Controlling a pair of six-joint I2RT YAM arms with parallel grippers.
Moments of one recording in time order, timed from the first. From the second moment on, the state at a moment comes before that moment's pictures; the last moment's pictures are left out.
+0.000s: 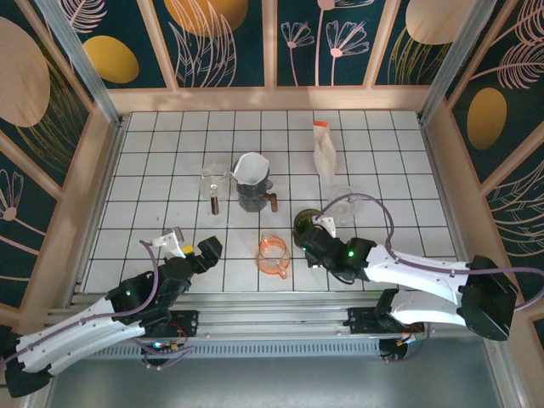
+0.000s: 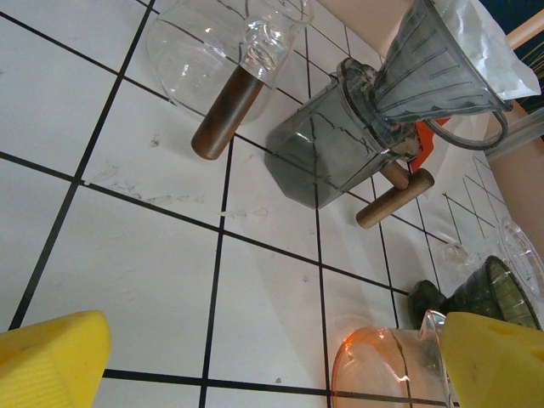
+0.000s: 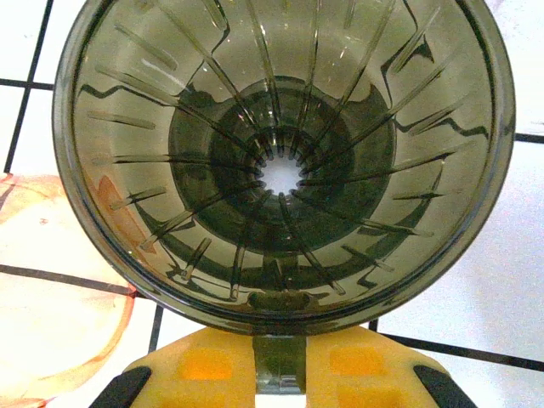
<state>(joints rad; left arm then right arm) -1.06 0.29 0.25 -0.49 -0.63 -1.10 1.07 1.12 0.62 -0.57 0.40 0.78</state>
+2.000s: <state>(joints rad) -1.06 0.31 0.31 -0.51 -0.64 -1.08 1.41 1.13 1.05 -0.85 0.45 0.77</state>
